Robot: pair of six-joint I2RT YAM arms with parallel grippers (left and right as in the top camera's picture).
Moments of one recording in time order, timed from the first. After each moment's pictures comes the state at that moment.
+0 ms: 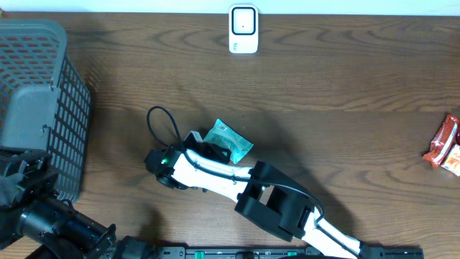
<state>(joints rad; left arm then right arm) -0.33 0.41 0.80 0.24 -1.34 0.06 1.13 2.38 1.82 -1.27 0.61 0.50</state>
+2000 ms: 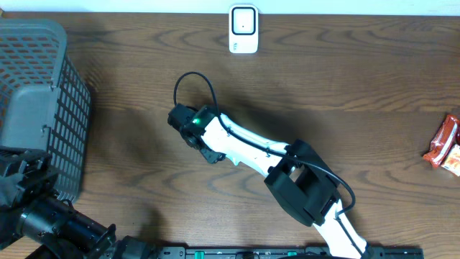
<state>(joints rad) -0.33 0.41 0.80 0.24 -1.34 0.06 0.92 2.26 1.76 -1.09 0.28 0.28</state>
